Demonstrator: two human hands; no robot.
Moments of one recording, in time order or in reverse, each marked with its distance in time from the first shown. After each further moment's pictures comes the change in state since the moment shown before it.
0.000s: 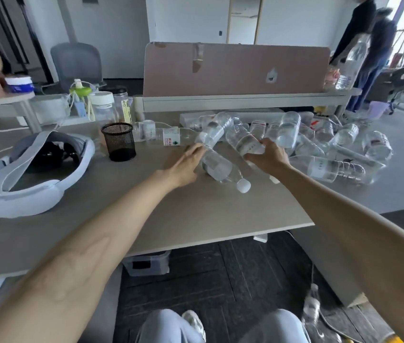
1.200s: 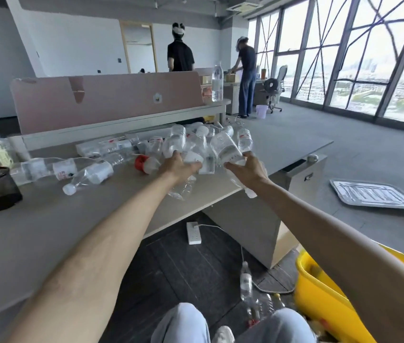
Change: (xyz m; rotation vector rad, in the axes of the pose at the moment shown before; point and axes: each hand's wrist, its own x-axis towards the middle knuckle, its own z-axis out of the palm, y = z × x) left_hand 0.046 0.244 0.017 -0.442 -0.096 -0.188; right_hand -0.134 0.129 -0.157 0.212 0.299 0.291
